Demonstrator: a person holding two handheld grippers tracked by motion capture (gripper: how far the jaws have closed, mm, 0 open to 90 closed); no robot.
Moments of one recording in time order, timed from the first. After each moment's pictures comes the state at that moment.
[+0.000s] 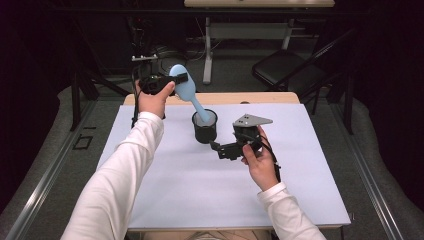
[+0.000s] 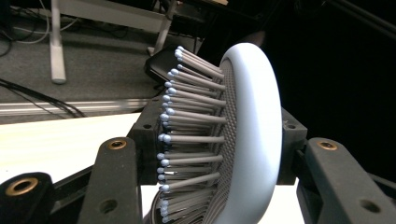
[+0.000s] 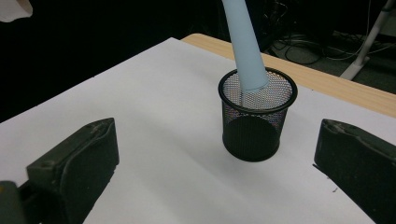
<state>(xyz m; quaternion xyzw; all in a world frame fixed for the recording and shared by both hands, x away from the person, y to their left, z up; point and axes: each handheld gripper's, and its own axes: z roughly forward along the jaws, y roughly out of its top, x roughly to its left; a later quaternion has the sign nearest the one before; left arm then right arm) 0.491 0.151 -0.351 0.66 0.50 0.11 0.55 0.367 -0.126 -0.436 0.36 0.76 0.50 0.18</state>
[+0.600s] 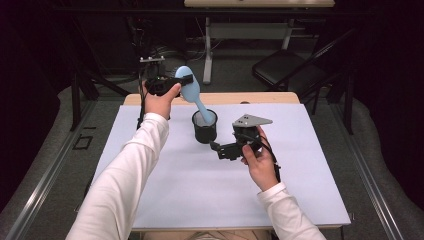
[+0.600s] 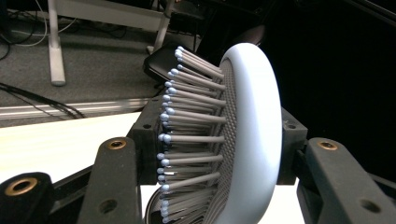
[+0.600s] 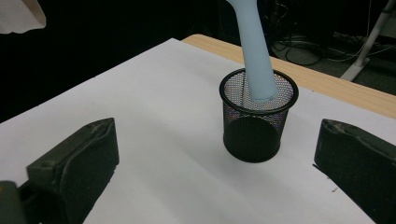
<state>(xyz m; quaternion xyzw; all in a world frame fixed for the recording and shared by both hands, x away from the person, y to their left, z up) 0.493 0.137 -0.356 0.67 0.49 0.11 0.55 0.367 -0.125 -0.436 0.36 0.76 0.51 0.18</state>
